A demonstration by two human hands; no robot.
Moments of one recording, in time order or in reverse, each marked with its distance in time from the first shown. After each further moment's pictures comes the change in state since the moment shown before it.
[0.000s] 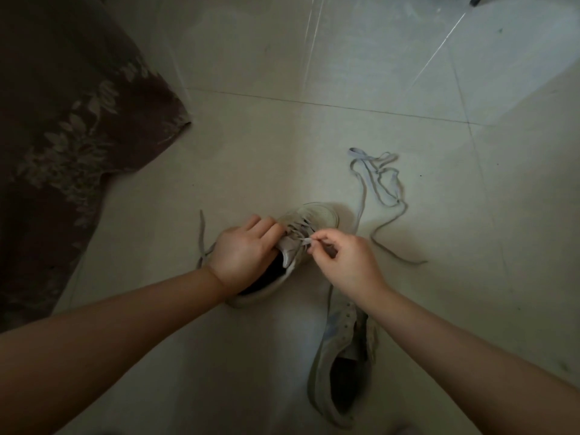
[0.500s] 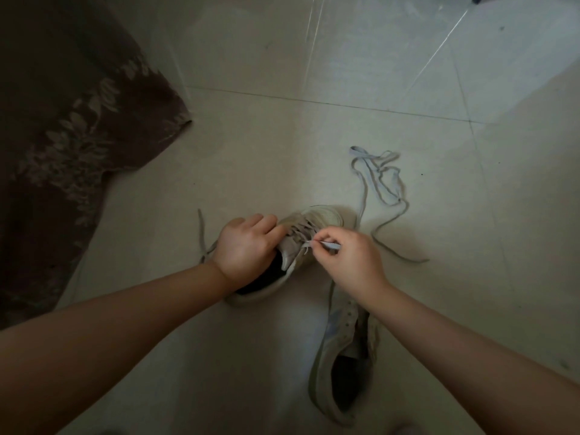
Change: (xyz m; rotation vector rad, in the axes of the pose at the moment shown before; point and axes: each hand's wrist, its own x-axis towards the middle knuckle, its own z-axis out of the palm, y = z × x) left_hand 0.005 -0.001 0.005 0.111 -0.037 0.008; right_hand 0.000 -0.005 -0.003 -0.153 0.058 -0.002
